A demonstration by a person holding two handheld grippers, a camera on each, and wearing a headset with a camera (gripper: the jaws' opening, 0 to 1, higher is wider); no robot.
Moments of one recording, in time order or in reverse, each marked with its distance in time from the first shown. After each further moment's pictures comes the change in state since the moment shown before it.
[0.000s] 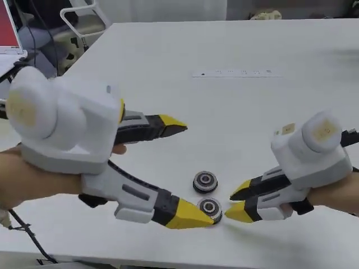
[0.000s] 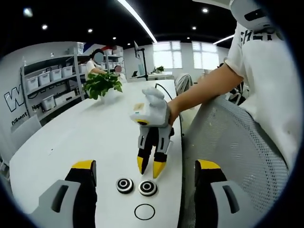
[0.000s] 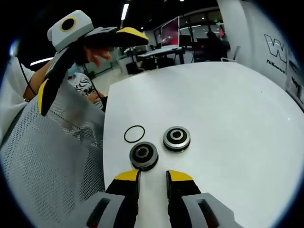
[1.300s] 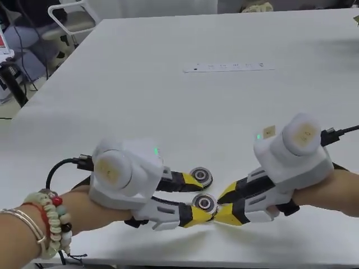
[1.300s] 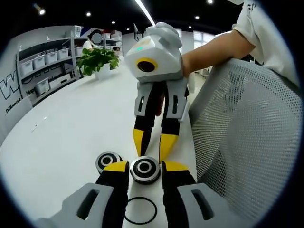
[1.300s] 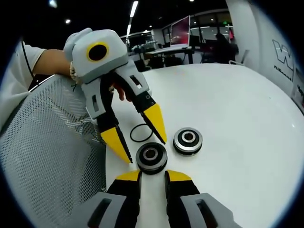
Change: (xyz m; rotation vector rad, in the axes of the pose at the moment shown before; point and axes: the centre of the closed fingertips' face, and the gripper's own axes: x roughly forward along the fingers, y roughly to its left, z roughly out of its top) left arm 0.056 -0.005 -0.094 -0.071 0.131 -0.031; right arm 0.012 0.012 0.000 -0.063 0.014 0.033
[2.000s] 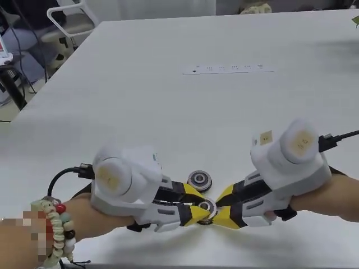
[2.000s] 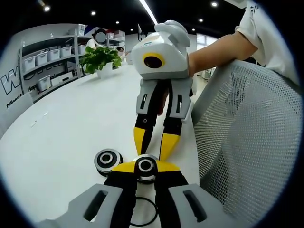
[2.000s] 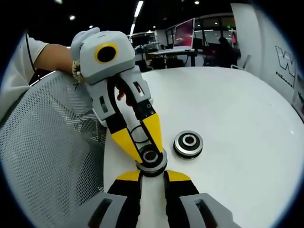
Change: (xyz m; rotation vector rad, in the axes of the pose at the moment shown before) left arm 0.004 0.003 -0.007 -0.028 -0.013 0.001; right arm 0.003 -0.001 0.002 -0.047 -0.006 -0.013
